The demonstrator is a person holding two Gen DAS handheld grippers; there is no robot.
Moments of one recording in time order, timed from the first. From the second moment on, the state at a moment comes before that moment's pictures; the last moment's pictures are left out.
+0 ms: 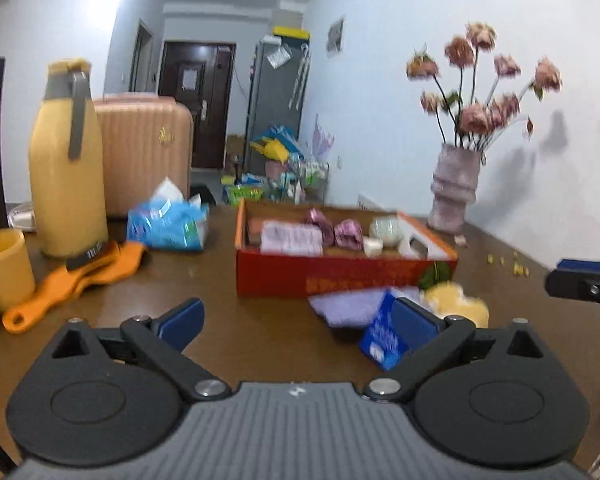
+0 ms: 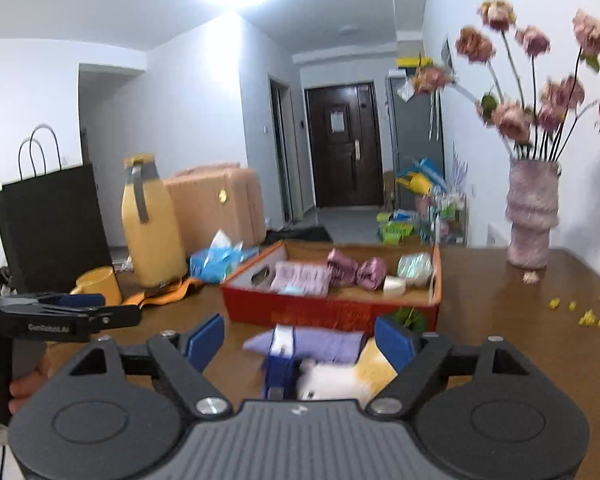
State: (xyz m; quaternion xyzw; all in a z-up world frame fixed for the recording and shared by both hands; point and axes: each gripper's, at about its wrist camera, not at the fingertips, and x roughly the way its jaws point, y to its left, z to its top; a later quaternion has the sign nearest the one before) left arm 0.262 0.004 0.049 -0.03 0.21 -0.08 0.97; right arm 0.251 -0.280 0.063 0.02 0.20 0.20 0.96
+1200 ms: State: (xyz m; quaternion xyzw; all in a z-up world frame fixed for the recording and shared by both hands) left arm 0.365 -0.071 0.003 -0.08 0.32 -0.21 0.92; right arm 0.309 -0.293 -0.026 0.15 0.26 0.12 0.95
